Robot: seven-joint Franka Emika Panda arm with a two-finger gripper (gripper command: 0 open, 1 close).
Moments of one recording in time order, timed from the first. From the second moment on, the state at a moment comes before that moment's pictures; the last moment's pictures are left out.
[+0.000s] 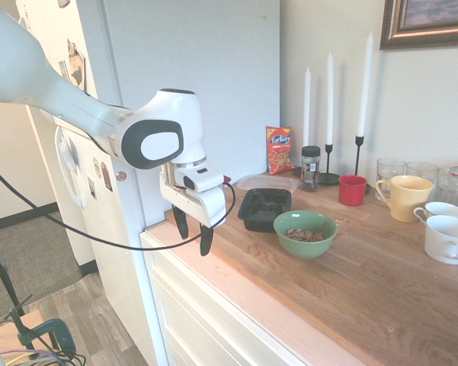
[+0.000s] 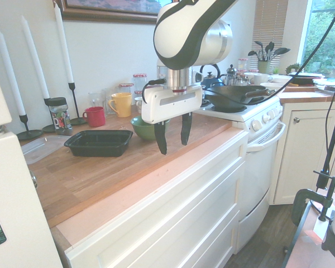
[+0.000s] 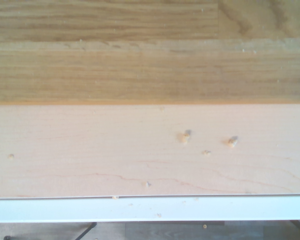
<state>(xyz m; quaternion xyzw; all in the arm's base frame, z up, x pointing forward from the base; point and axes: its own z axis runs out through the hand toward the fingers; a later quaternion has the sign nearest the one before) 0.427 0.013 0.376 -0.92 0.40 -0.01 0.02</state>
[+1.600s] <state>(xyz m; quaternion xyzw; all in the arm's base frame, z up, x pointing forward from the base) 0.647 -0.211 0.378 -0.84 0.53 -0.01 0.05</state>
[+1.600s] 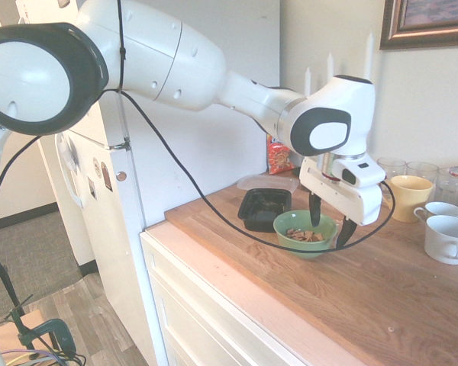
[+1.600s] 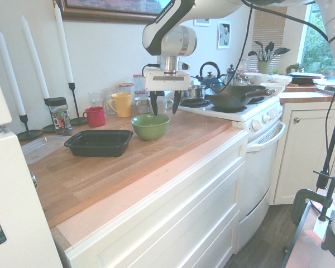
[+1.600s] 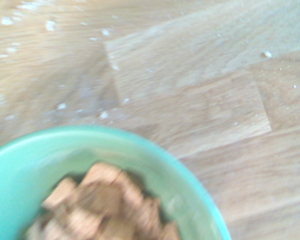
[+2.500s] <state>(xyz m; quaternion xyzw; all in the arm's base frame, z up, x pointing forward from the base) 0.653 -0.213 0.338 -0.84 0.54 -0.01 0.04</state>
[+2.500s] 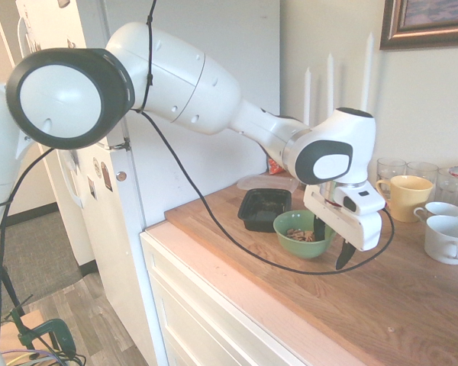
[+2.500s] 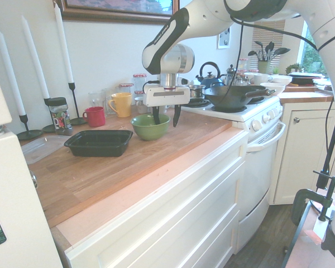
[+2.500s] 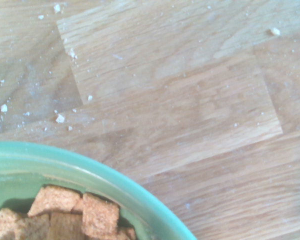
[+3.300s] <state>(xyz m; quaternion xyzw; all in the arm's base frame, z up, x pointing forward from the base) 0.654 -0.206 0.345 -0.84 0.54 0.00 0.04</state>
